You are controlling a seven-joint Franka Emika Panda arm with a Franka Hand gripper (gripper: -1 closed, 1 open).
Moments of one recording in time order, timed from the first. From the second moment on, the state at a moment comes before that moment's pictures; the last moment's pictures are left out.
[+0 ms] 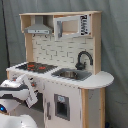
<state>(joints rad) -0.69 -1.01 1.49 -2.46 -1.94 2.62 1.91</state>
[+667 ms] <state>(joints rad) -0.78 -1.01 1.52 -2.37 -1.99 2.74 1.91</state>
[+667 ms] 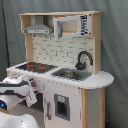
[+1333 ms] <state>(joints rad) -0.78 -1.01 1.52 -2.36 -2.01 2.75 1.91</state>
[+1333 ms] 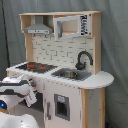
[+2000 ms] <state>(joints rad) -0.78 -1.01 1.52 -2.35 -2.03 2.75 1.71</state>
